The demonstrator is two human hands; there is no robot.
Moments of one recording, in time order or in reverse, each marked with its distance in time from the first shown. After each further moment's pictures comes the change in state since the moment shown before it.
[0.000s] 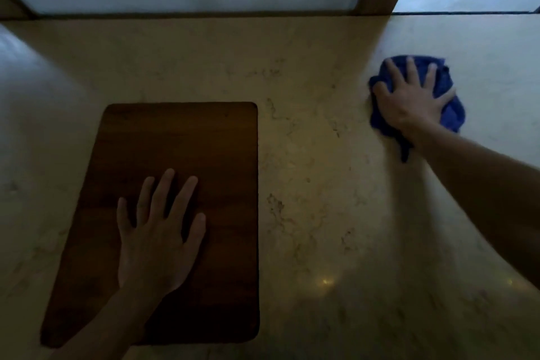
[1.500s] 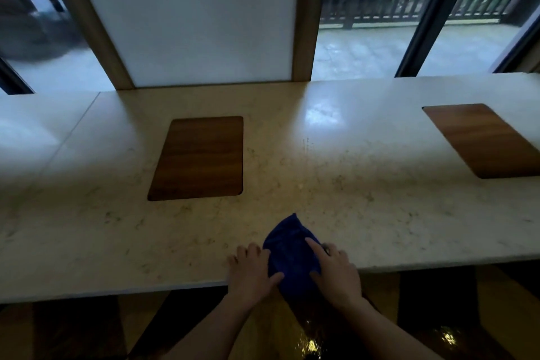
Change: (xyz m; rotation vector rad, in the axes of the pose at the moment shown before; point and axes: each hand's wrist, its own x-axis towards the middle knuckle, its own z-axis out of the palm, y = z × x) left_hand -0.356 0.138 -0.027 -0.023 -0.309 0.200; right_hand -0.575 0.142 0.014 0.076 -0.194 -0.282
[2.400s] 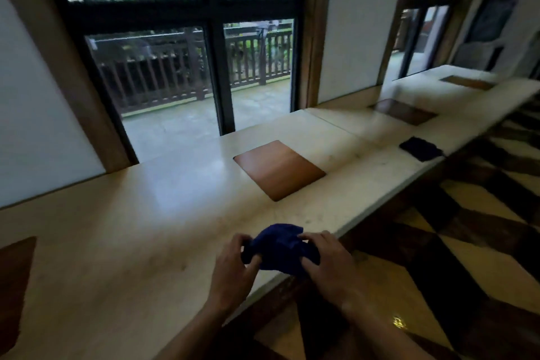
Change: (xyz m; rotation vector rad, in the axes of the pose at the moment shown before) left_hand 0.001 0.404 -0.058 -0.672 0.363 0.690; right_hand -0.155 0.321 -0.203 0.355 0.689 0.200
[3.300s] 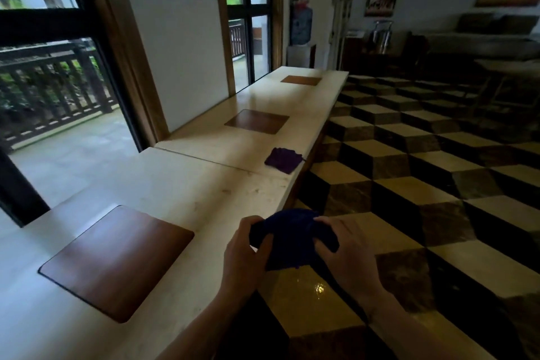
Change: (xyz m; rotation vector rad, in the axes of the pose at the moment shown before) left_hand 0.210 0.201 0.263 -0.344 -0.340 0.454; right_hand 0.077 0.230 -0.188 -0.252 0.617 0.333
